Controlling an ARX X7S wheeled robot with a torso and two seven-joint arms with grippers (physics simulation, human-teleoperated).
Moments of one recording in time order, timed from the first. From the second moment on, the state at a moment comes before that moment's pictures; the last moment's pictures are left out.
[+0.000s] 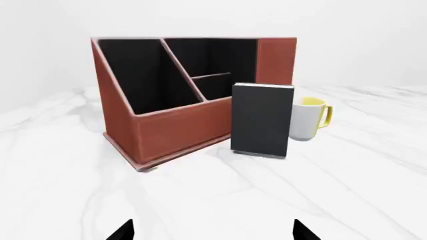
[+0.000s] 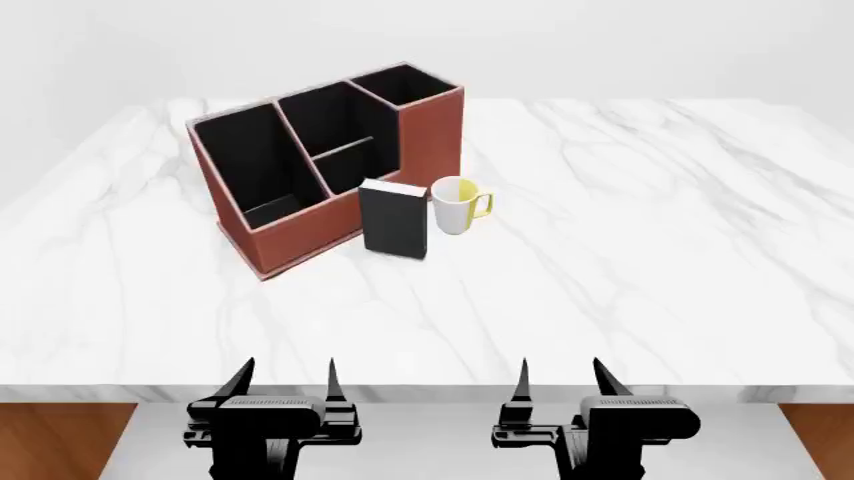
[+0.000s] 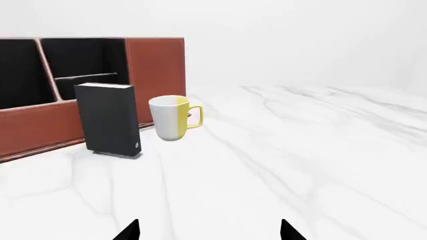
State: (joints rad) left arm 0.00 0.00 0.00 0.00 0.00 0.00 0.00; right arm 0.00 0.00 0.00 0.00 0.00 0.00 0.00
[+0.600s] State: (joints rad) left arm -0.02 -0.08 0.04 0.25 -0.06 -0.17 -0.10; right arm 0.00 0.07 -0.05 -0.20 0.06 0.17 0.10
